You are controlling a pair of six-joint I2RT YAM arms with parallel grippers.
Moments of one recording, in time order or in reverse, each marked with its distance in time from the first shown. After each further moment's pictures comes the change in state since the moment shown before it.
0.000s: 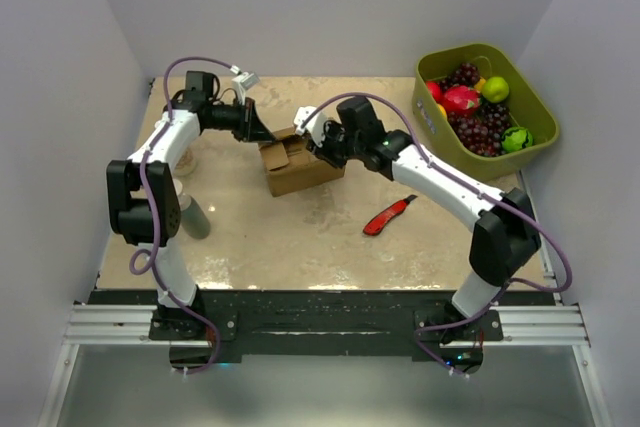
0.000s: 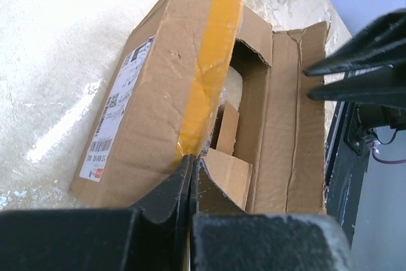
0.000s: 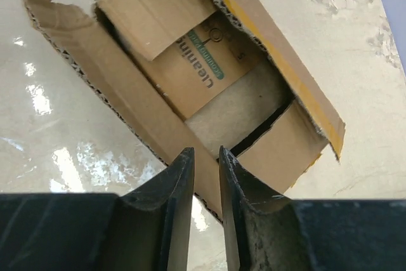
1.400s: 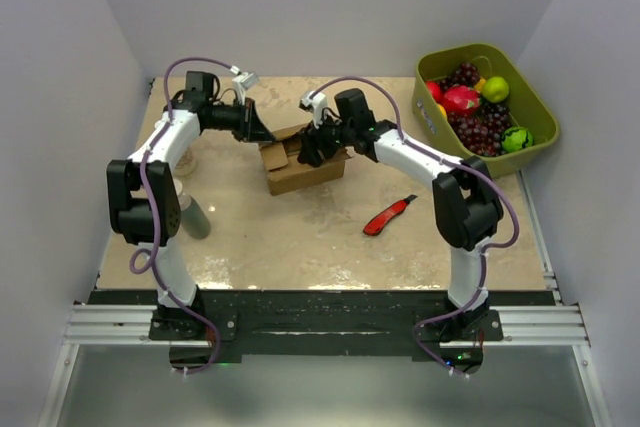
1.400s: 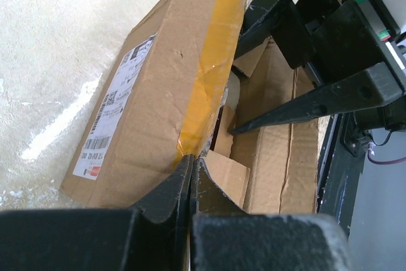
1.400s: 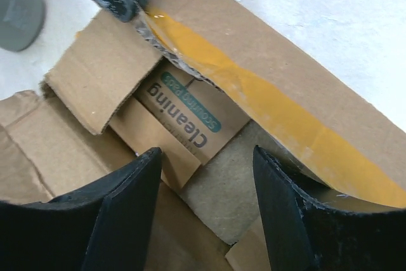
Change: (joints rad) left arm 0.000 0.002 0.000 0.002 0.005 -0.016; right arm -0.097 0.266 0.080 0.189 -0.249 0.385
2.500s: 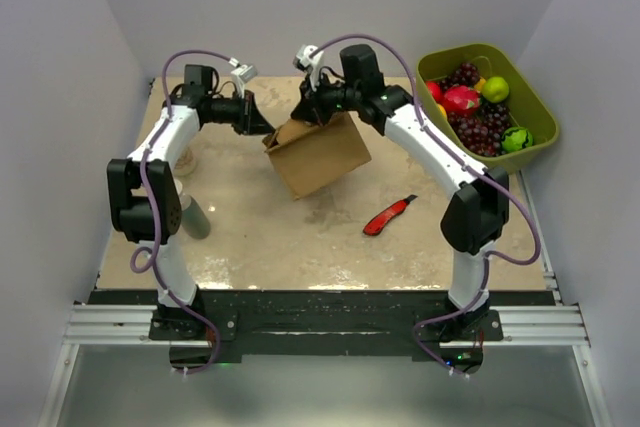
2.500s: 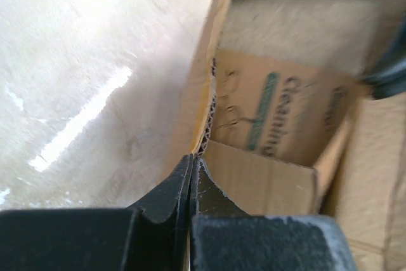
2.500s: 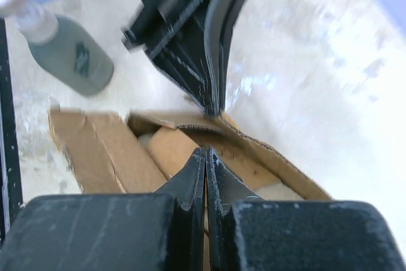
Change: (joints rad) left arm 0.002 0.019 0.050 0.007 -0.002 -0.001; right arm -0.005 -0.037 0.344 -0.202 -0.135 -0.060
